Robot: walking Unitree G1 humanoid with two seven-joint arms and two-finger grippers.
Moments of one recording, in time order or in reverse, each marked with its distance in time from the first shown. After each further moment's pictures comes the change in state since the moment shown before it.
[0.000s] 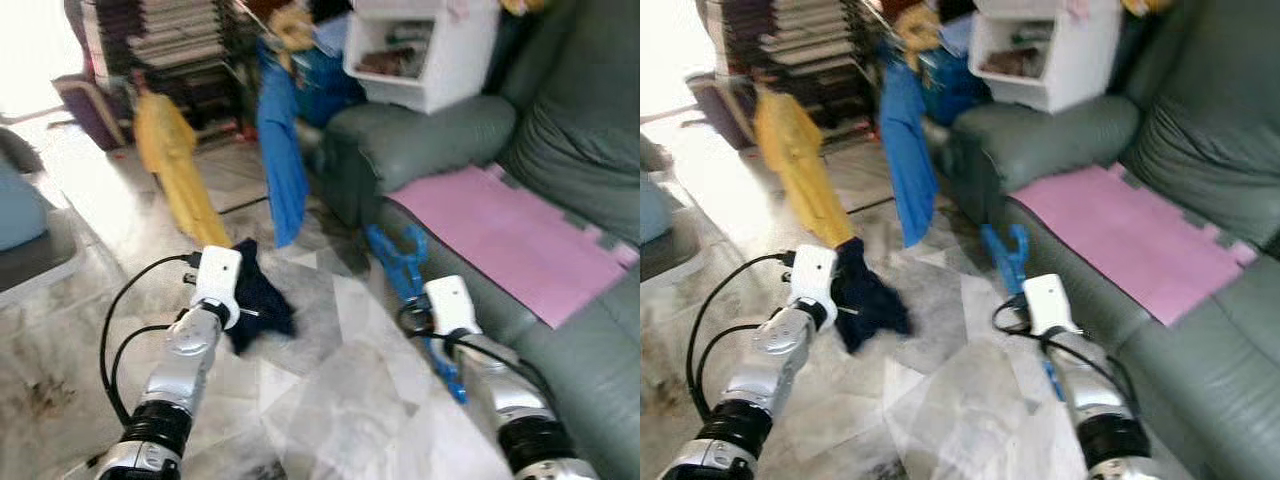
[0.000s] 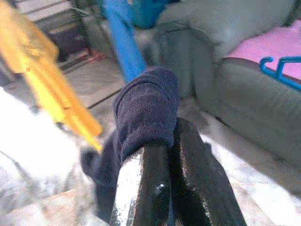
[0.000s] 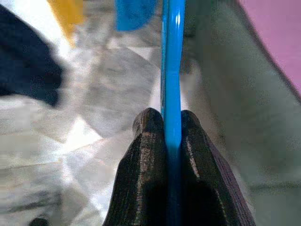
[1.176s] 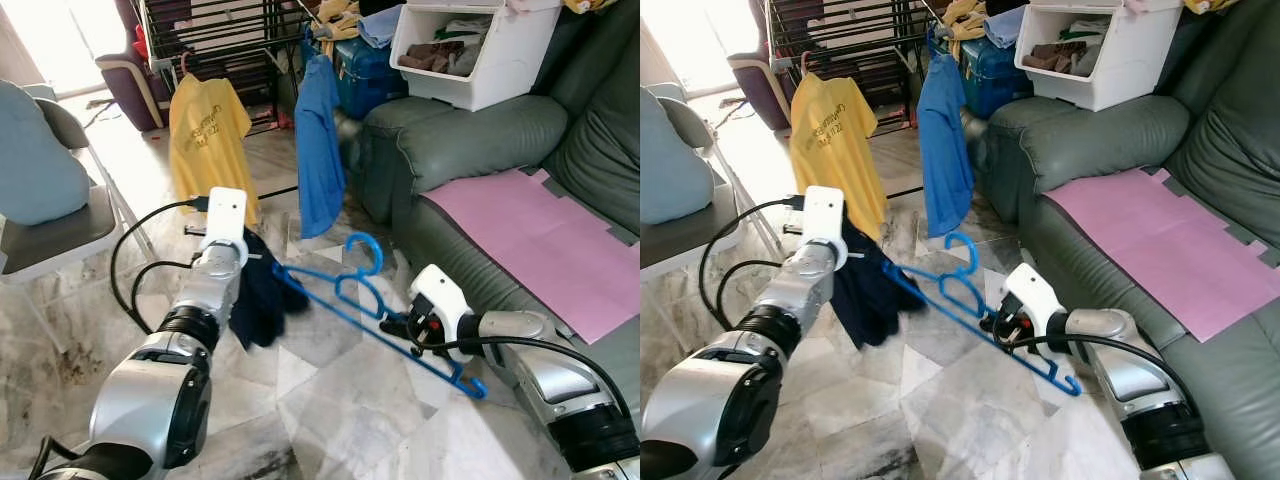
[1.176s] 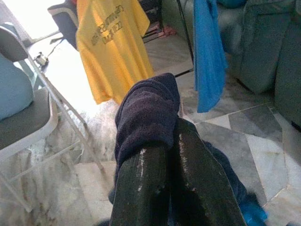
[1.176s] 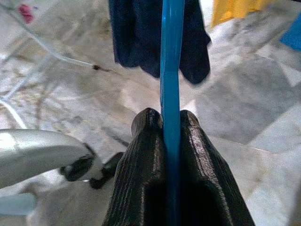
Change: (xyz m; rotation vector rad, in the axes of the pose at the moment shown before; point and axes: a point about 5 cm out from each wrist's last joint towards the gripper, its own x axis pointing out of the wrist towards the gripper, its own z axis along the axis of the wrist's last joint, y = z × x) left arm 0.055 0.003 0.059 0.015 0.091 0.266; right arm -0.044 0.005 0.043 -0.216 0.073 0.647
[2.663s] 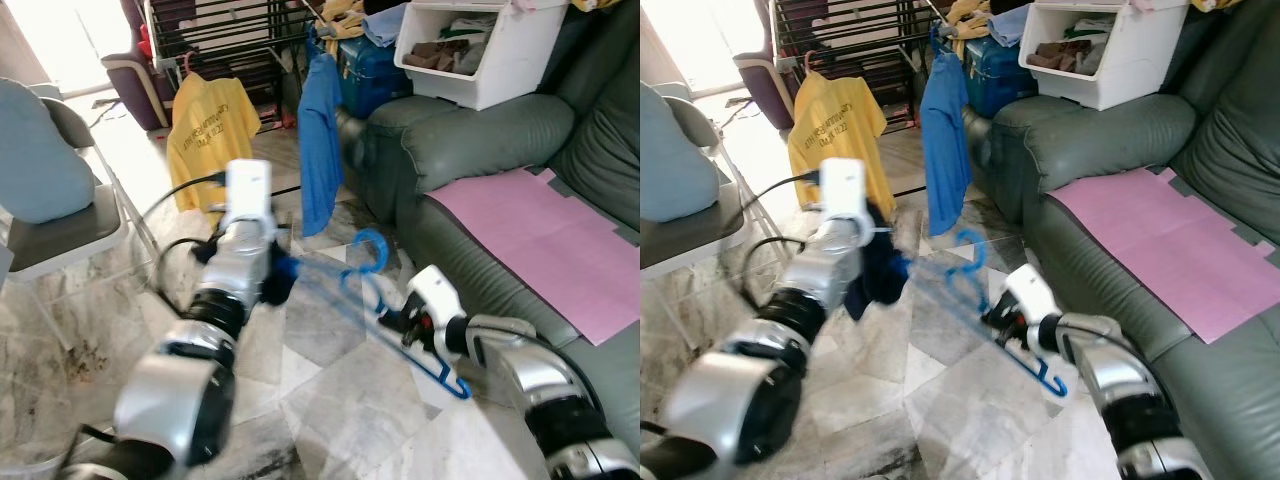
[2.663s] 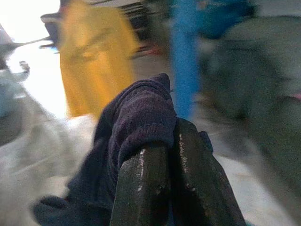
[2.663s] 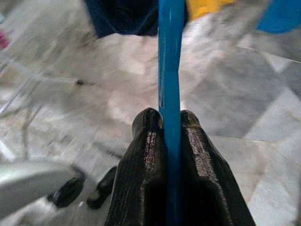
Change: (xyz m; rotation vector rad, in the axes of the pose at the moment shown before) left arm -0.008 -0.046 0.049 -0.102 -0.074 -0.096; right arm 0.020 -0.023 -0.013 0.135 -0.041 -0.182
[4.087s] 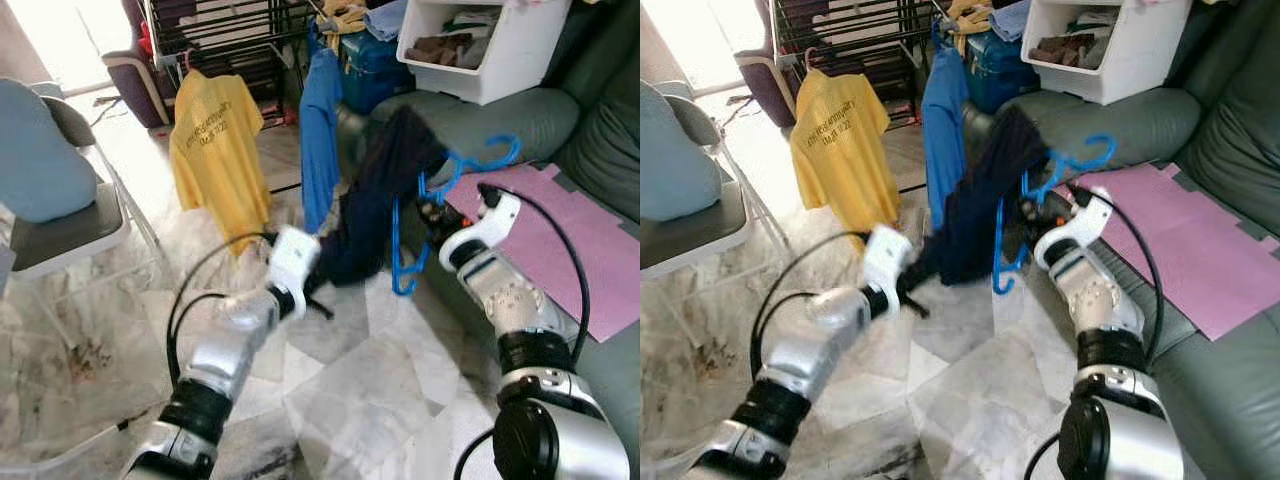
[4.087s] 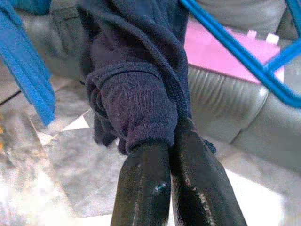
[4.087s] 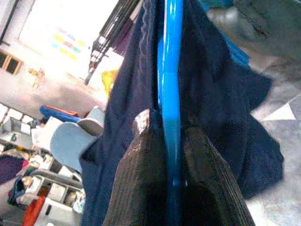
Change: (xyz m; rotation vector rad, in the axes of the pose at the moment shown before) left arm -0.063 -0.027 -0.065 0.087 0.032 -0.696; right arm -0.005 -0.042 0.087 0.839 -0.711 -0.210
